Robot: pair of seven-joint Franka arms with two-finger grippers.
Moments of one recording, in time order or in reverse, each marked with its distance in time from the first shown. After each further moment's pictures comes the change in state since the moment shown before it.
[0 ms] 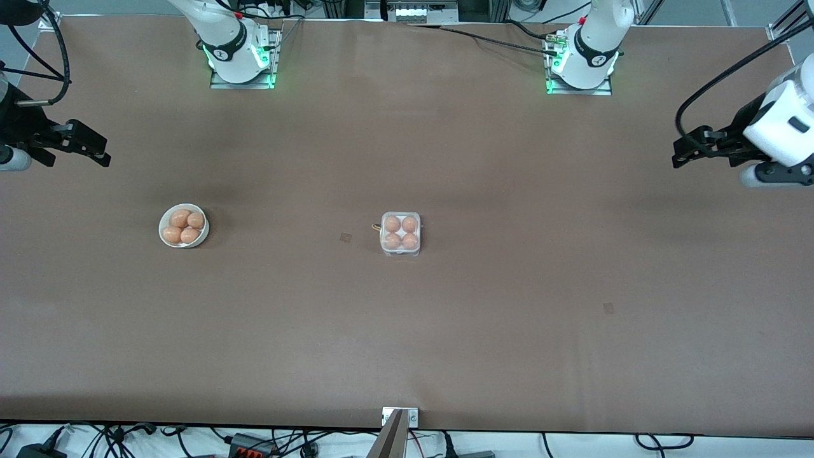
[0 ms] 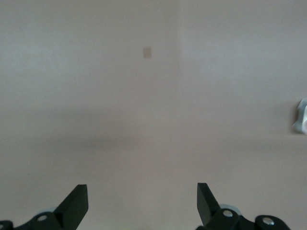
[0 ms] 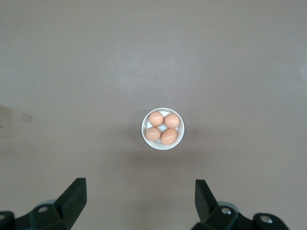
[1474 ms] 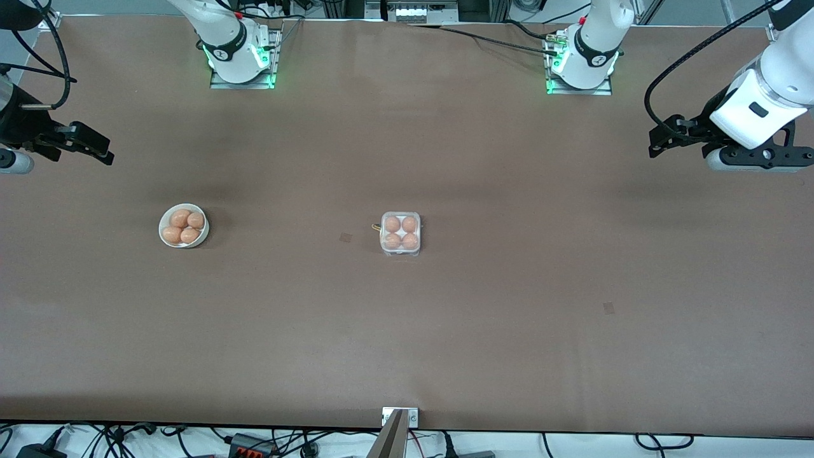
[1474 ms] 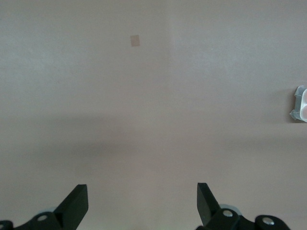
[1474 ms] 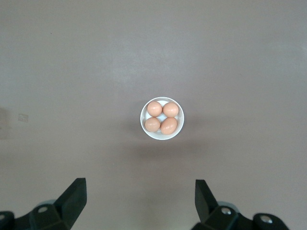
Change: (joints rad) left arm -0.069 -0.080 0.030 -0.150 -0.009 0.039 0.000; right arm -0.001 0.000 -0.004 -0.016 0.000 -0.025 0.061
